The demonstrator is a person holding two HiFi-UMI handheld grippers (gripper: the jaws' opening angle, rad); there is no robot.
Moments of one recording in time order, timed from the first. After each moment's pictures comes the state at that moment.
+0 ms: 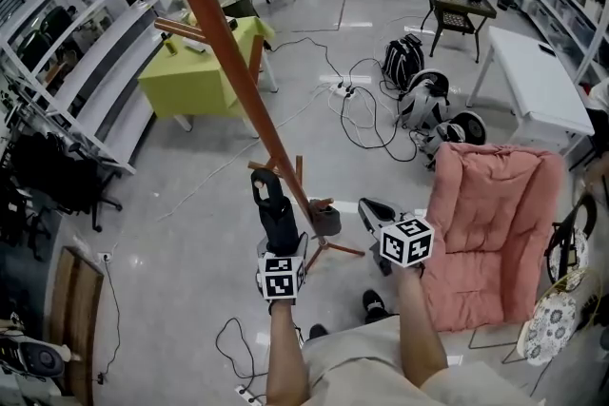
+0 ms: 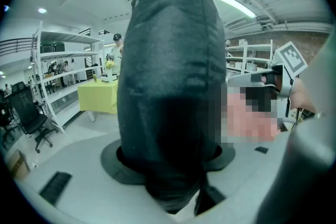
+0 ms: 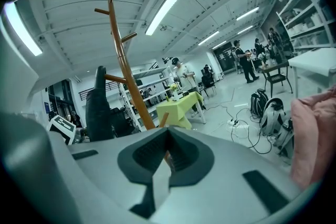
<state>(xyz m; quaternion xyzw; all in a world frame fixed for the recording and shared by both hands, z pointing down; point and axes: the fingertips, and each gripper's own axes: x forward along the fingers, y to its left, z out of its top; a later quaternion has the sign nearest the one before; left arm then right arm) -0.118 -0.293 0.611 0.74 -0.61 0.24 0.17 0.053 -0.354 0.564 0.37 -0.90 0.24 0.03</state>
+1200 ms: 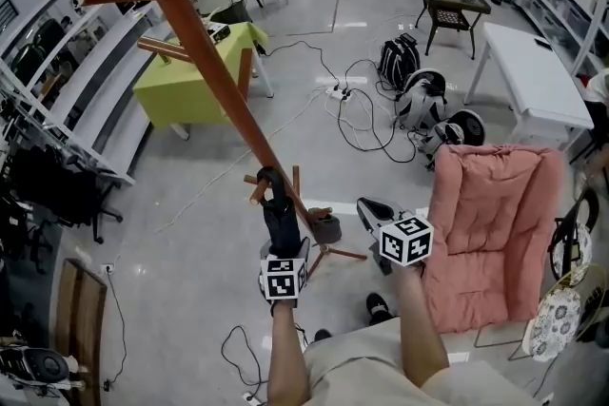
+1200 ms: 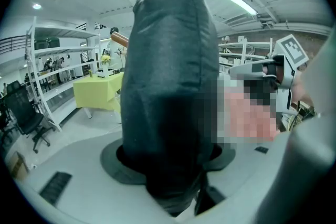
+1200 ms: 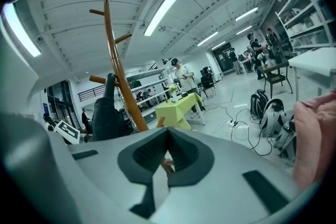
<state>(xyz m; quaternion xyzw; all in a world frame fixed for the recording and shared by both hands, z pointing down) -0.114 -0.314 0.634 0.74 -0.59 0.26 0.19 0.055 -0.377 0.565 0.37 -0.89 0.24 0.03</state>
